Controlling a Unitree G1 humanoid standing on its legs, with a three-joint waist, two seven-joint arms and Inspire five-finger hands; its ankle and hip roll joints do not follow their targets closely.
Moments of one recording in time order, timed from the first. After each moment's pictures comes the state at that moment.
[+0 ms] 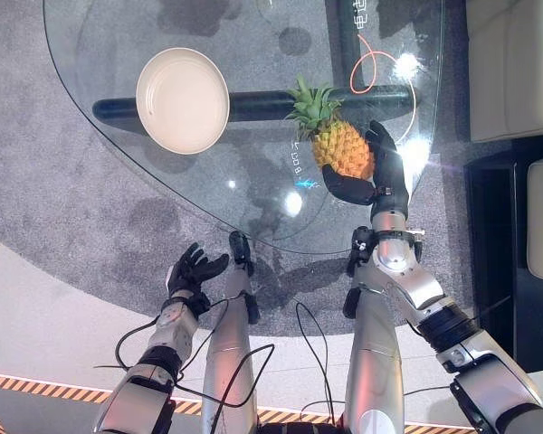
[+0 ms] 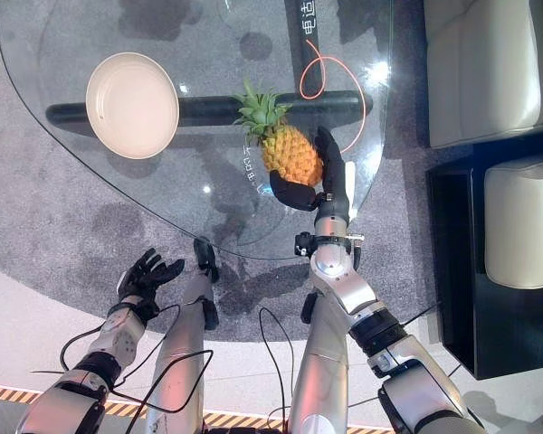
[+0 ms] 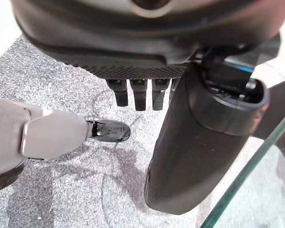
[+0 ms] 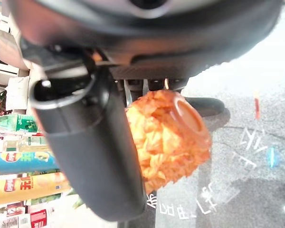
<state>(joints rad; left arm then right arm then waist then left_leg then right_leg) -0.45 0.31 -0.22 1.00 -0.79 -0.20 0.11 -0.60 -0.46 0.47 0.24 0.43 -0.06 -0.63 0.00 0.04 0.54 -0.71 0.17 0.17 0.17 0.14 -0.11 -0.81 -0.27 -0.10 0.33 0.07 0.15</state>
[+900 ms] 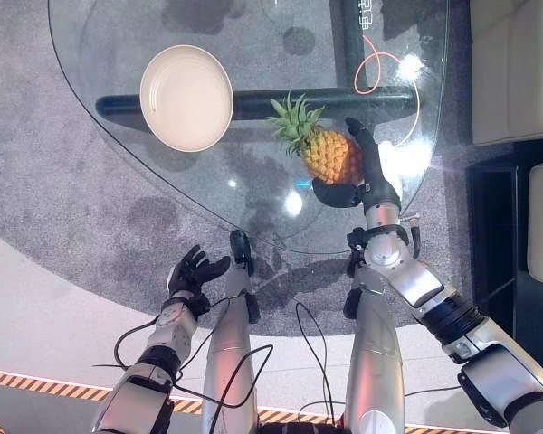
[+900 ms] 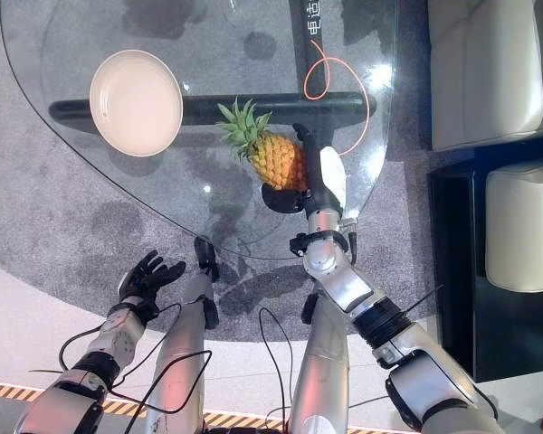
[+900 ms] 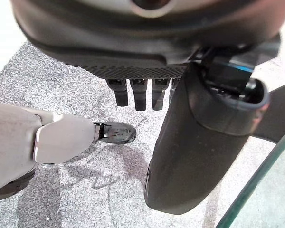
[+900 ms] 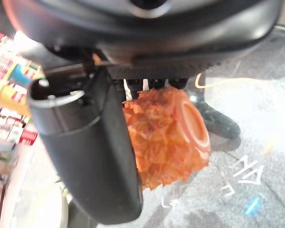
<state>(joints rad) -0.45 0.33 -0.22 1.00 -0.79 -0.17 0.10 -0.68 -0.52 0.58 0.17 0.03 0.25 -0.59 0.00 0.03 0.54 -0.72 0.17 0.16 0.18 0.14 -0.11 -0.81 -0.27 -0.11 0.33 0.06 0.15</state>
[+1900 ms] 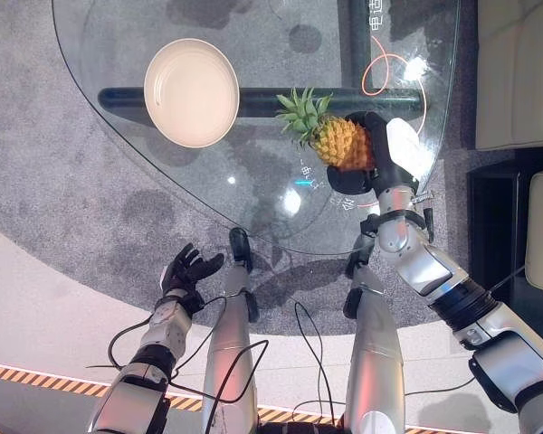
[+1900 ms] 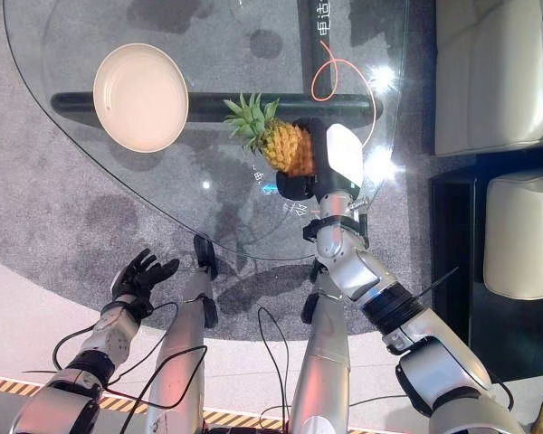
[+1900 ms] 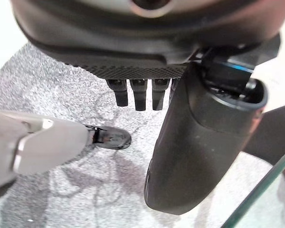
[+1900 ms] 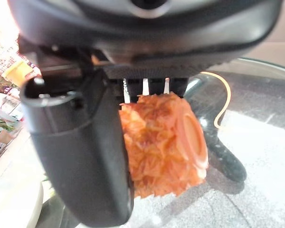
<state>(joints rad) -0.46 0.34 -0.15 0.98 -0.87 -0.16 0.10 -0.76 -0.59 0.59 0.20 -0.08 0.32 -0.57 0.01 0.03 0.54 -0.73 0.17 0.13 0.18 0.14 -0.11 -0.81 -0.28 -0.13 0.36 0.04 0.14</state>
